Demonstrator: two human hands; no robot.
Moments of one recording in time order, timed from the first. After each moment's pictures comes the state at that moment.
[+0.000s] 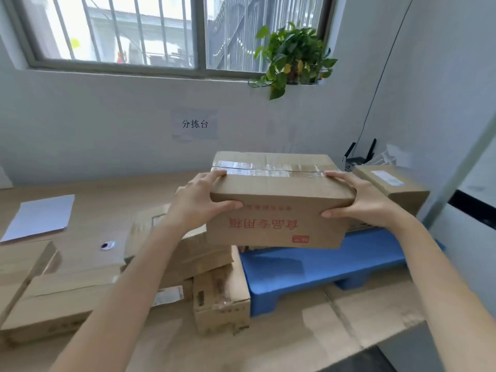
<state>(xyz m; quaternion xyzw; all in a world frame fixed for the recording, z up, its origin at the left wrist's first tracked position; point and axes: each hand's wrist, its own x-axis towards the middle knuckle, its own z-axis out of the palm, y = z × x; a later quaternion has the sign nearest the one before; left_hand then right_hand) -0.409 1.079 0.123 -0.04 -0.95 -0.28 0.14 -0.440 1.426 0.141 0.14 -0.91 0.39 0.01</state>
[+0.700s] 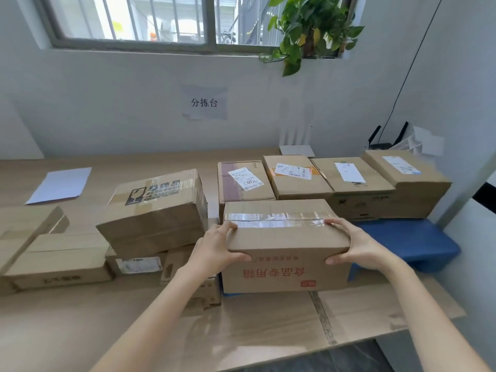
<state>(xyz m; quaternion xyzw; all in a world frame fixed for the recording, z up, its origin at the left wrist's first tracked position) -0.393 1.219 -0.007 0.06 -0.95 -0.30 -0.01 -0.489 1.557 -0.014 0.15 -0.91 0.36 -0.15</state>
